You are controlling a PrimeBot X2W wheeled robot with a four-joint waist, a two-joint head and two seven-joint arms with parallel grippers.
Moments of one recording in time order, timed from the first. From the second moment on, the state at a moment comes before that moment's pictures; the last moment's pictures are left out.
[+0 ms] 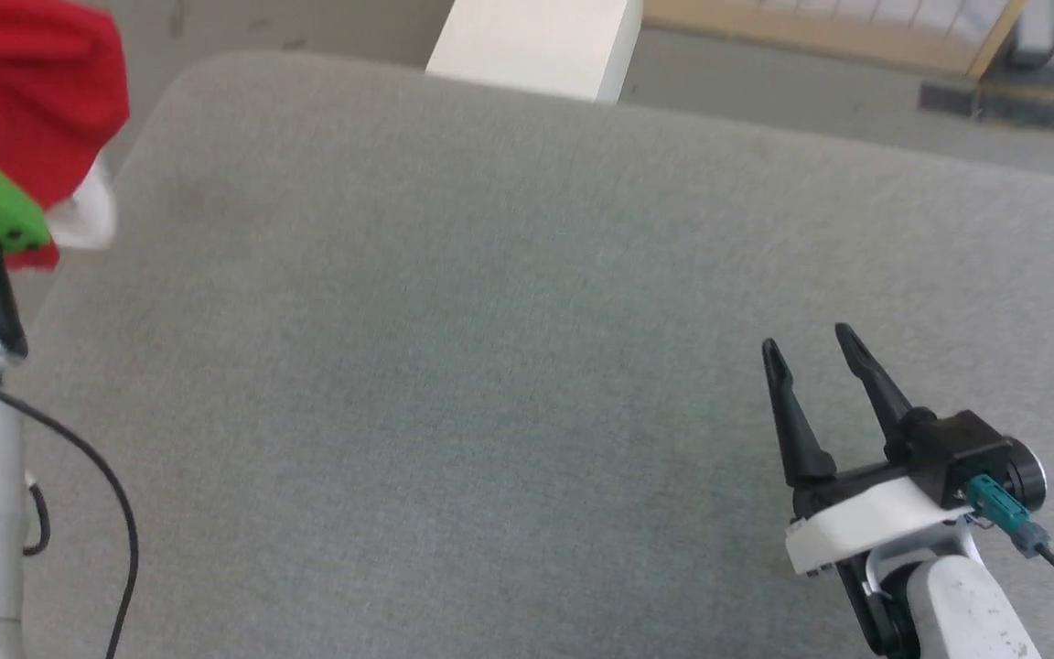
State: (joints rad) left arm -0.72 0.44 0.02 0.47 -0.32 0.15 -0.17; right arm -0.13 -0.05 0.09 0.12 0.09 0.13 -0.20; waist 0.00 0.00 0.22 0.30
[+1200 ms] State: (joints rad) left arm -0.54 0.06 -0.50 0.66 -0.50 0.00 0.24; right arm -0.08 -0.05 0.04 0.09 0.12 0.13 -0.21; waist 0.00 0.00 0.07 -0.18
